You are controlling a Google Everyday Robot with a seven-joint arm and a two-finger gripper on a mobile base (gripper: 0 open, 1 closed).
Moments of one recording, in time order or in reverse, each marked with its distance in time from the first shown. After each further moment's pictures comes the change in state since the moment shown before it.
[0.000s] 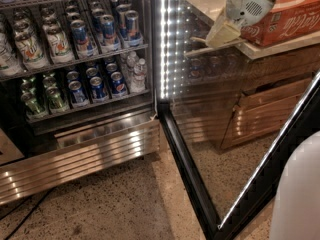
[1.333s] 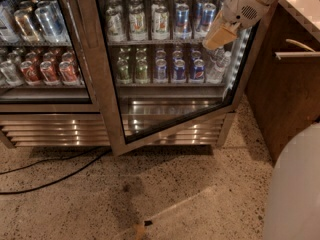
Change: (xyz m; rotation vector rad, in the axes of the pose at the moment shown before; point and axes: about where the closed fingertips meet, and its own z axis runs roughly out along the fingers) arm 0.000 0.000 0.000 0.000 0.000 0.000
